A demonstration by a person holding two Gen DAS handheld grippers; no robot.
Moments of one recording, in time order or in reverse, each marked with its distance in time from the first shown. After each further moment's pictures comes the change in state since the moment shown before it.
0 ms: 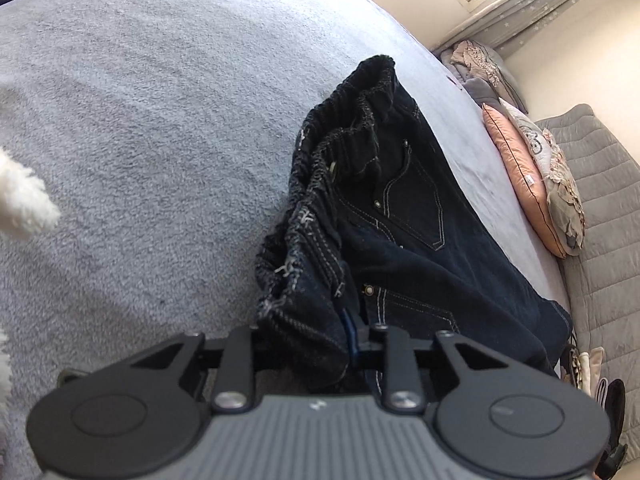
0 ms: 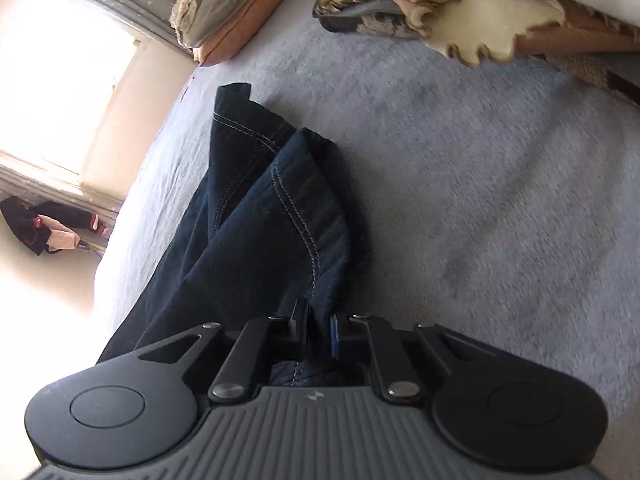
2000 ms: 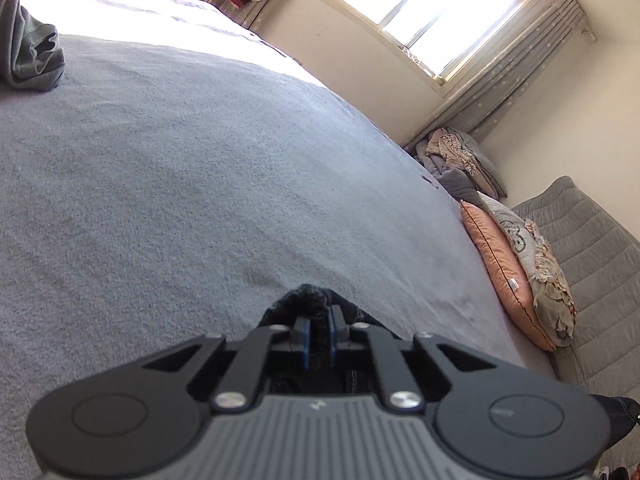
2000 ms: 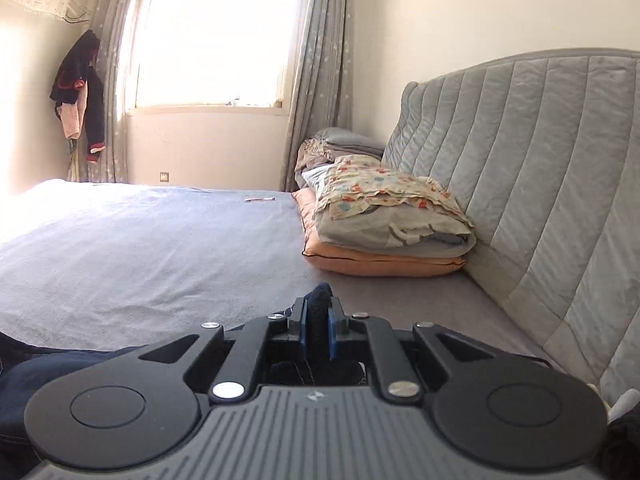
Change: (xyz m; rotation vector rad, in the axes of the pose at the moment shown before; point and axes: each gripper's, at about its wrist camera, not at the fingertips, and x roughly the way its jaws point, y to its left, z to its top) left arm 0.058 -0.064 0.100 0.069 -0.277 -0.010; right arm 0.027 0.227 0.104 -0.944 -0.530 -0.200
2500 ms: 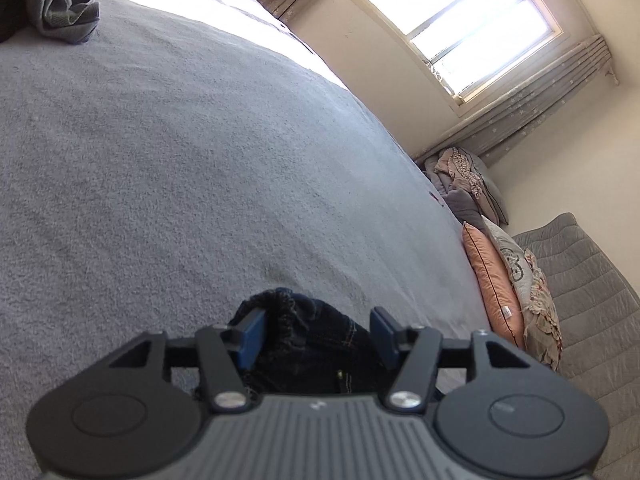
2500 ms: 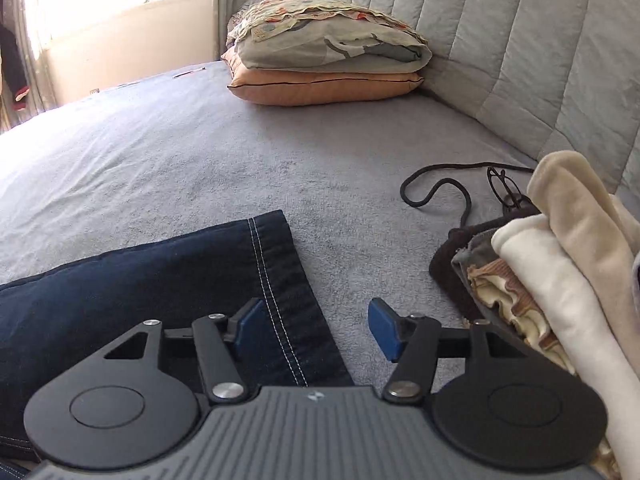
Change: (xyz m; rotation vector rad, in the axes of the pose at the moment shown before) left arm 0.007 0.027 0.001 -0.150 -0.017 -0.070; right arm 0.091 -0.033 -0.110 0.195 0.413 -0.093
